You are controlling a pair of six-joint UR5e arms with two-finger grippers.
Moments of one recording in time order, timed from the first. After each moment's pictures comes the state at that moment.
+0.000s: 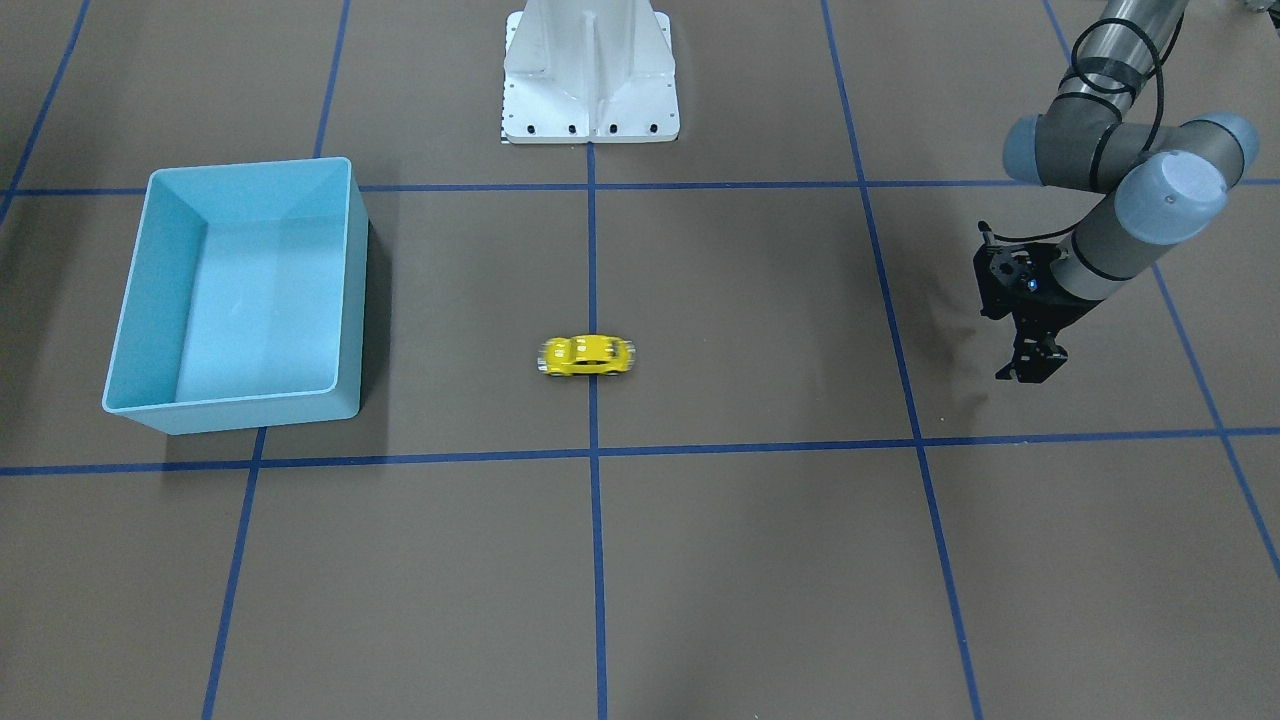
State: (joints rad) left arm -0.91 -1.68 -1.57 -2.10 -2.17 0.74; right arm 1.56 -1.62 1.60 -1.54 2.37 0.05
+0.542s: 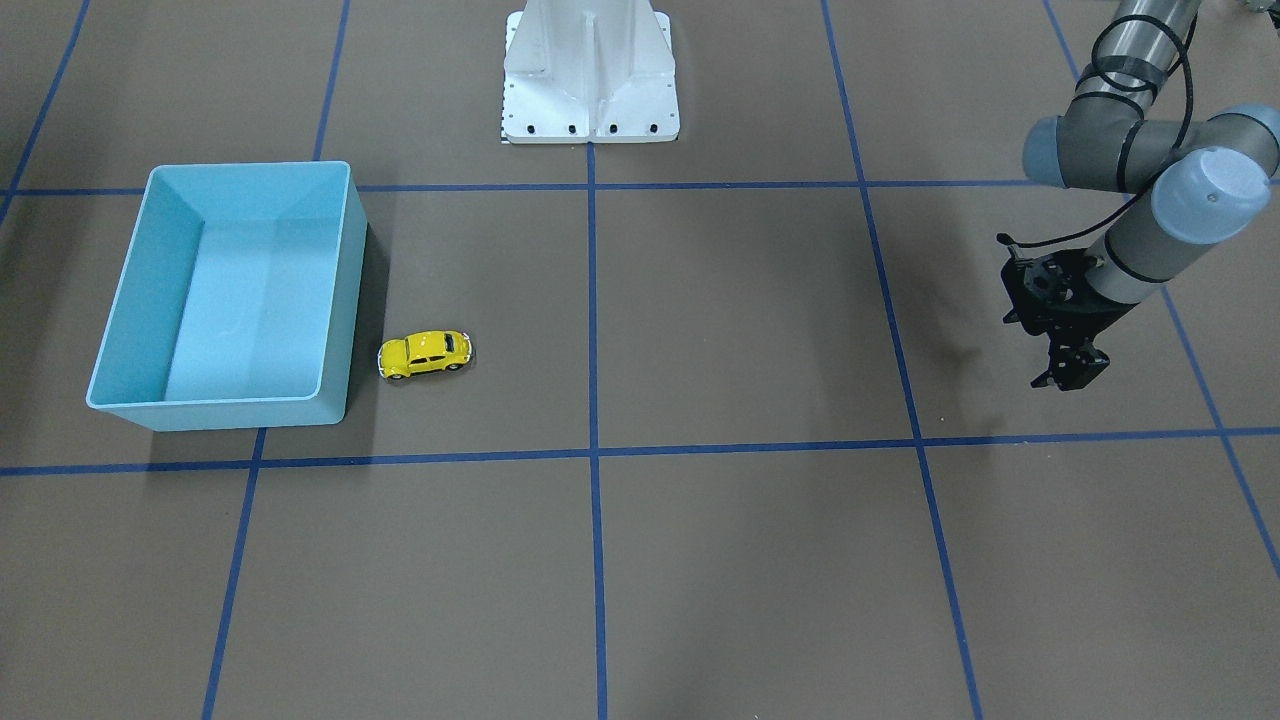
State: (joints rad) left arm -0.97 -1.68 -1.57 -2.06 -2.17 0.60; right arm 1.56 -1.62 1.60 -1.54 2.37 0.05
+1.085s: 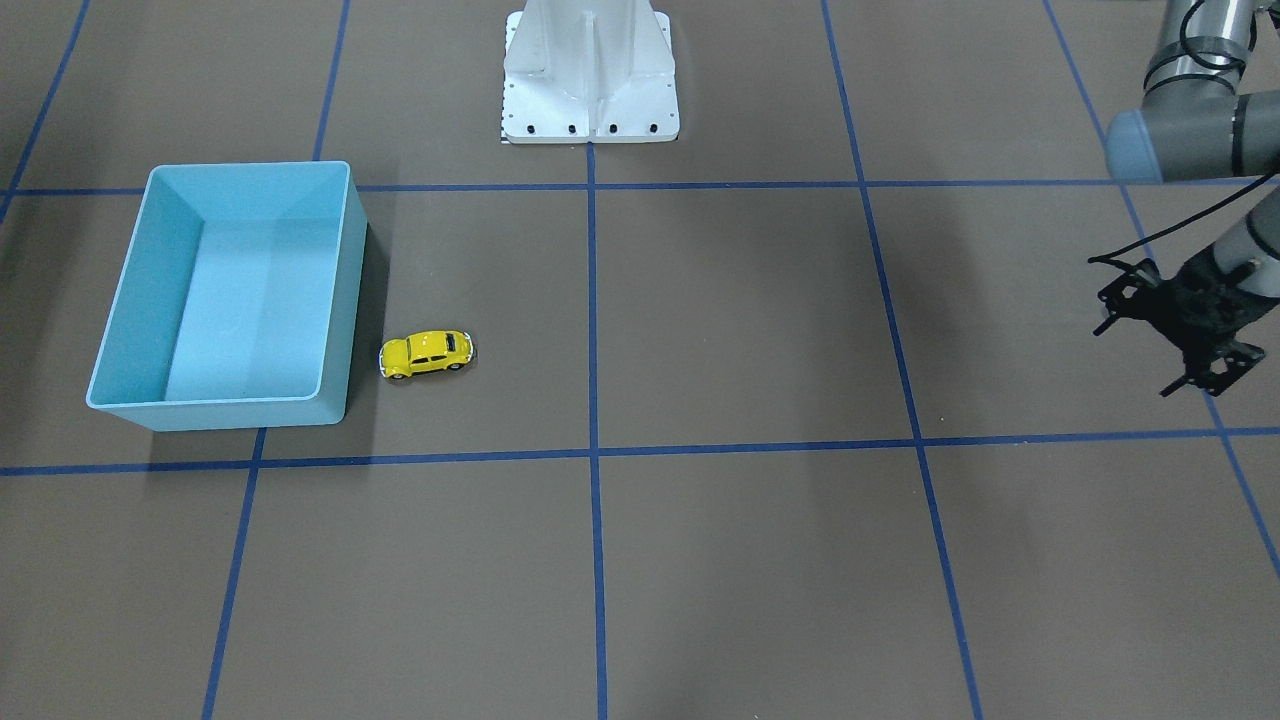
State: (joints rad) left arm -1.21 -1.70 -1.62 -1.86 -2.25 0.39; right arm 1.56 -1.62 1.60 -1.53 2.37 0.05
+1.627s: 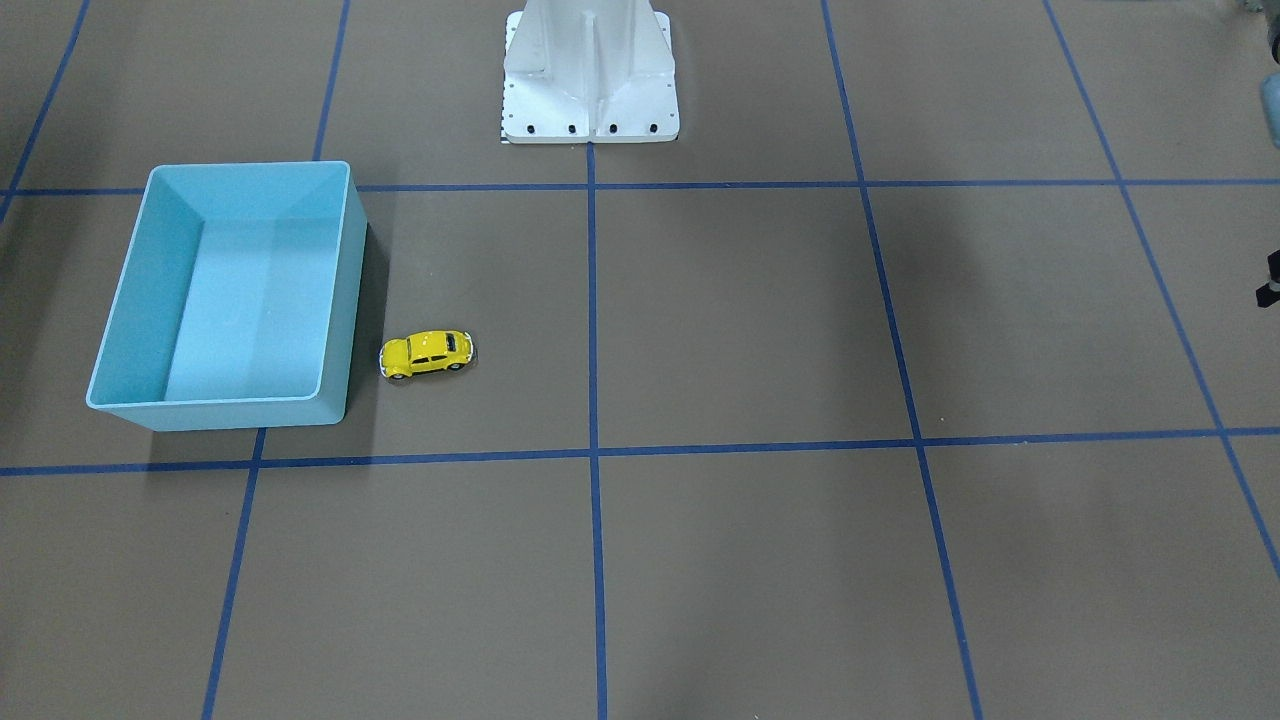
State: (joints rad) left arm -1.46 -1.62 -1.67 -1.59 -2.34 0.00; right arm 1.55 -1.64 1.59 -1.43 2.36 0.05
